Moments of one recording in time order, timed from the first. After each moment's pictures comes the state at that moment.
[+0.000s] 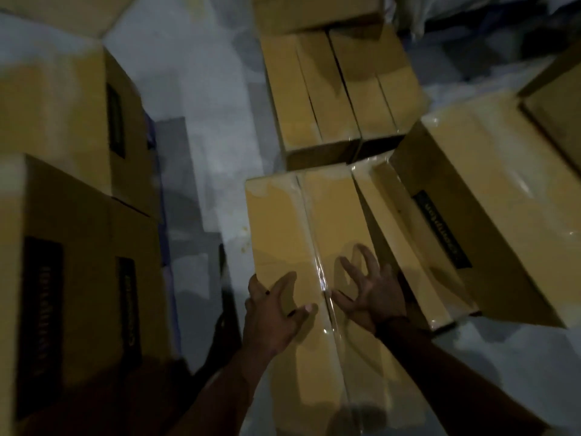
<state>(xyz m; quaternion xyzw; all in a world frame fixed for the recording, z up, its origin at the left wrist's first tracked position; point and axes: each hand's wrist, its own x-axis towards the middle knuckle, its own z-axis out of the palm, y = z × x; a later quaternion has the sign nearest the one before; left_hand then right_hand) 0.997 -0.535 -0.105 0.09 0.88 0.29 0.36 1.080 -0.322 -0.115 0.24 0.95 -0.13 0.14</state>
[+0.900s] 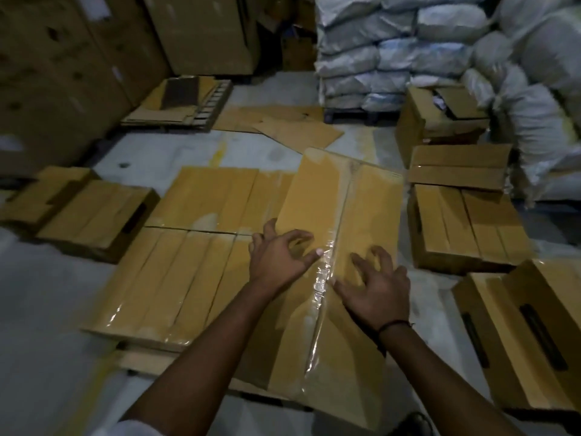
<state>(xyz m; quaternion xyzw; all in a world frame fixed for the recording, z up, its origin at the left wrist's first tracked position) 0.966 -1.021 0.423 0.07 0.96 0.28 0.02 1.053 -0.824 0.384 0.14 0.96 -0.21 -0.09</state>
